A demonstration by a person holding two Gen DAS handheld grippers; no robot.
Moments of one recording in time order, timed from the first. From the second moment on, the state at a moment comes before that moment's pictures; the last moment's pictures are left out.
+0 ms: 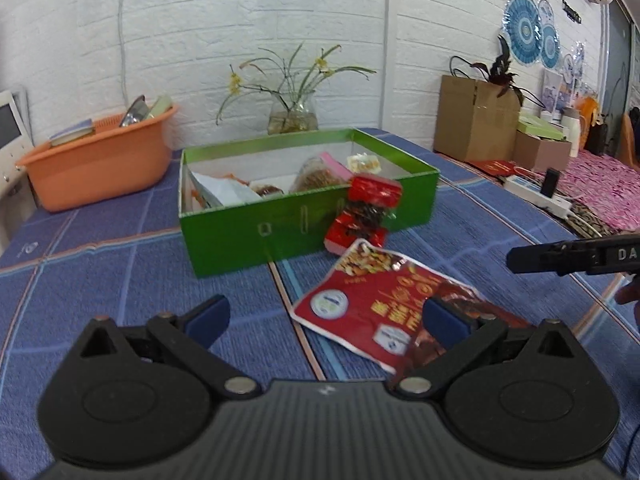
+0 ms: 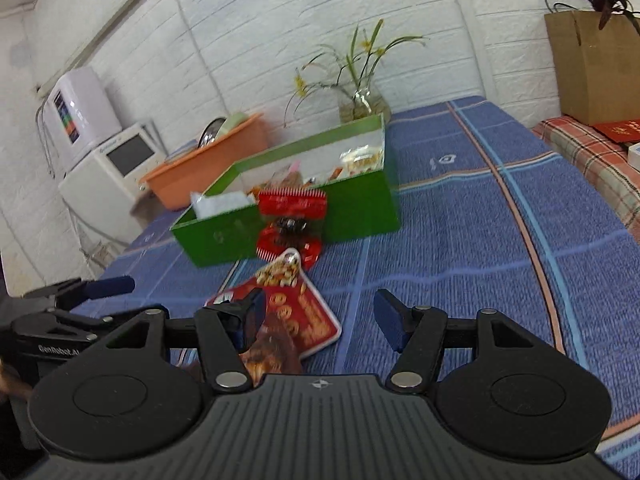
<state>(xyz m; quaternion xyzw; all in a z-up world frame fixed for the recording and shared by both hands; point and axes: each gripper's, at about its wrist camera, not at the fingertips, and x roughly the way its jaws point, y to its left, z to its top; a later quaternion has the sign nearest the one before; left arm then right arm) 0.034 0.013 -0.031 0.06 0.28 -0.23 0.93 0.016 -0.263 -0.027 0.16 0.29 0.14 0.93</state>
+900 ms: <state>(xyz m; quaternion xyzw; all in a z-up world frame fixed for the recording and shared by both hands) 0.007 -0.007 -0.054 0.04 0.35 -0.37 0.86 -0.004 -0.243 -0.014 0.10 0.32 0.22 0.92</state>
